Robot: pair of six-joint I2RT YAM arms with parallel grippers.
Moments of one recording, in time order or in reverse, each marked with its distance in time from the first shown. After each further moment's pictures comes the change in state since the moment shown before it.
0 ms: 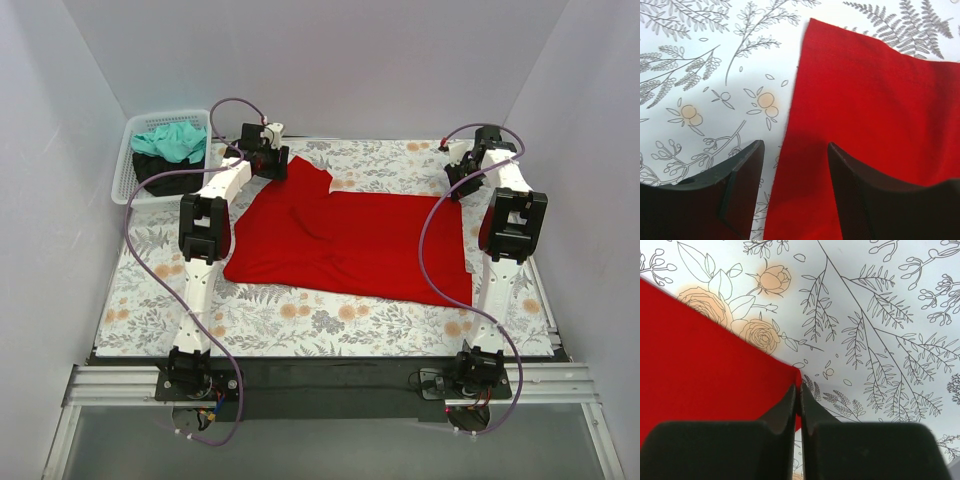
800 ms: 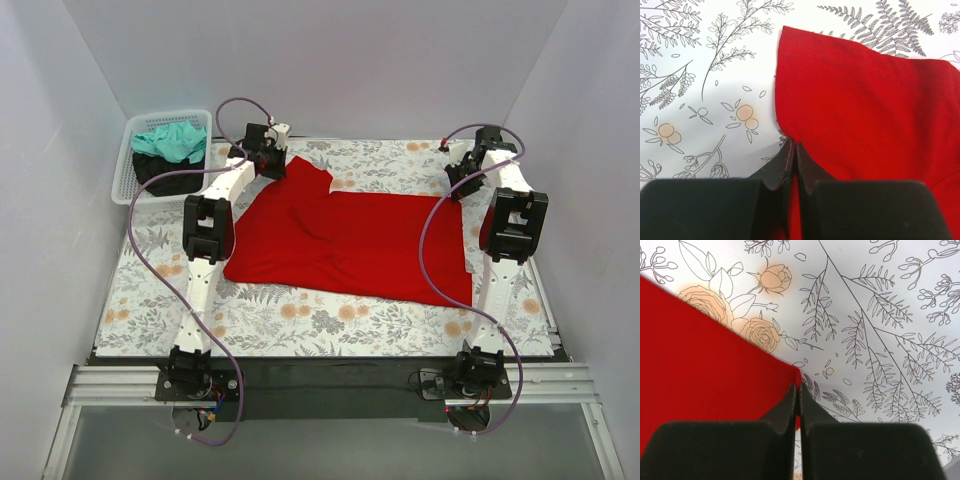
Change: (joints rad) left arm -0.016 0.046 0.079 -0.041 0.051 0.043; right arm -0.002 -0.015 -0.019 0.012 -0.010 -0.008
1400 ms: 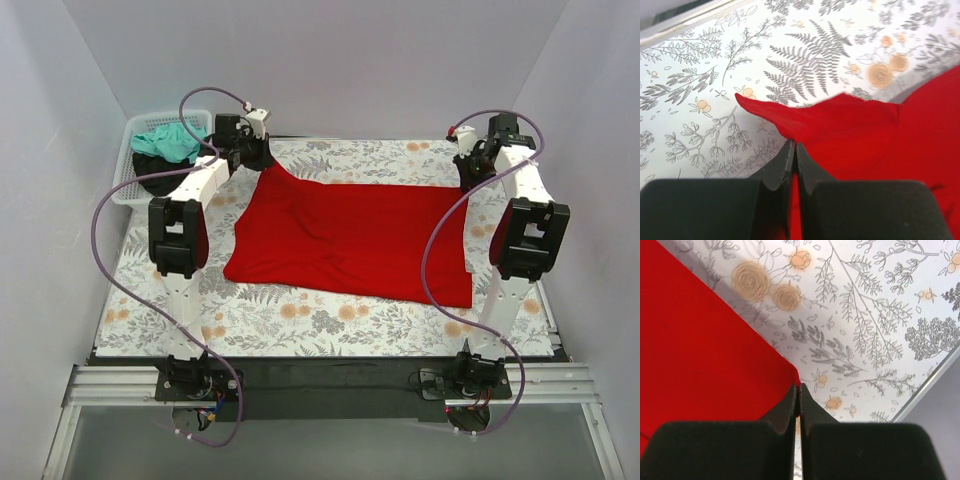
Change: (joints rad) left arm 0.069 -0.355 -0.393 0.183 0.163 -0.010; right arm 0.000 -0.274 -0.166 -0.003 0.001 -0.047
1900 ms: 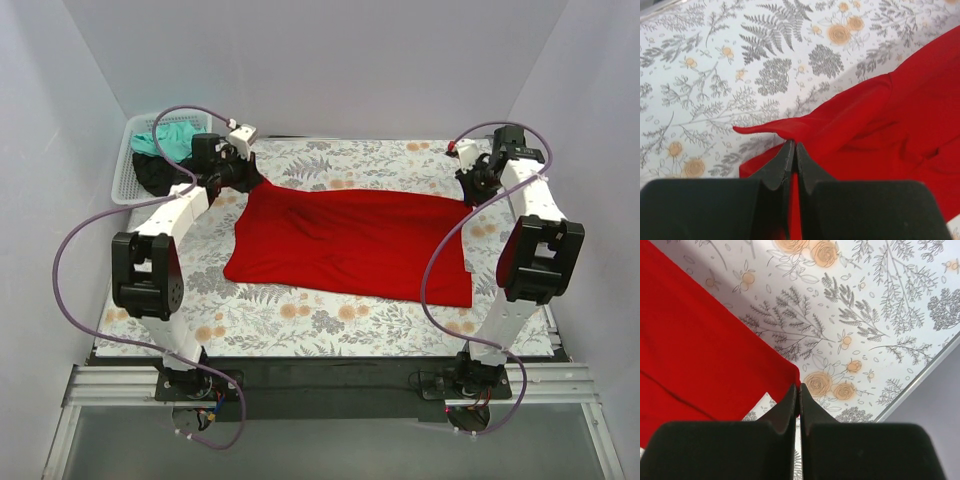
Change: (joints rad) left arm 0.033 -0.462 -0.509 0.102 0.072 0.065; right arm -0.006 -0.243 -0.265 -0.003 -0.009 -0.102
